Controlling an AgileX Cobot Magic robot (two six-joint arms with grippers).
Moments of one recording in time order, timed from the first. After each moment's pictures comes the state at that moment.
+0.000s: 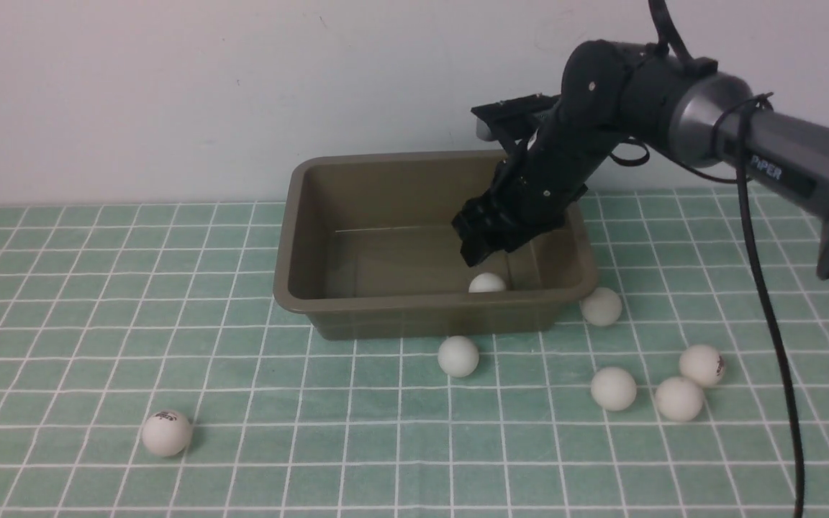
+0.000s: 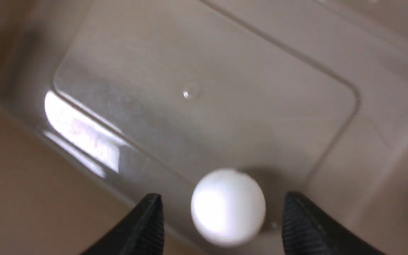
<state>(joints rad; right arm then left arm) 0.39 2.28 -2.08 0.27 1.18 -0.28 0.04 -0.01 0.03 0.05 0.30 -0.01</state>
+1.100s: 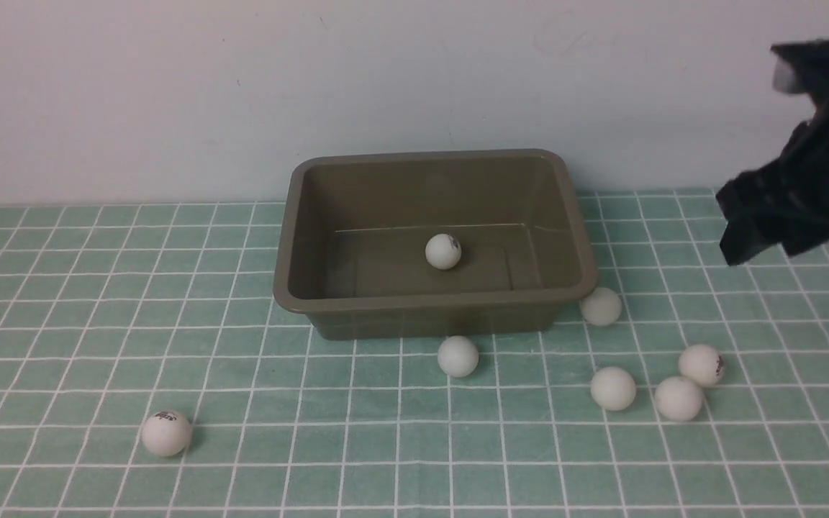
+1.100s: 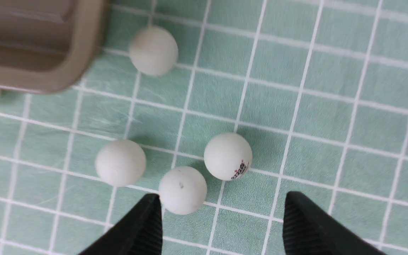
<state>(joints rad) 0.11 1.64 -1.39 0.10 1.17 -0.12 0.04 -0.01 0.03 0.05 0.30 -0.01</state>
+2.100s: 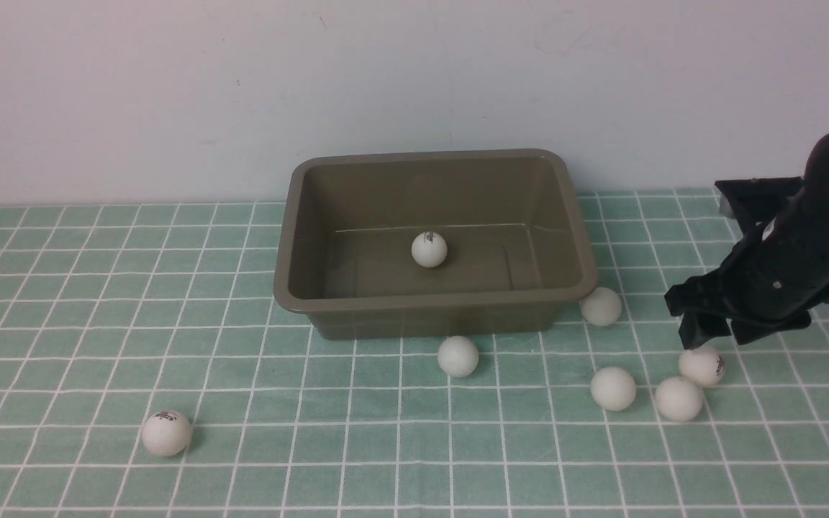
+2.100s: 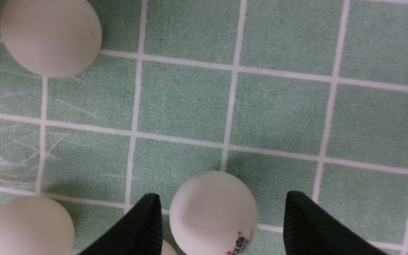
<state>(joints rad) 0.11 1.84 -1.20 0.10 0.83 -0.07 0.04 -0.01 0.03 0.05 0.30 -0.01</state>
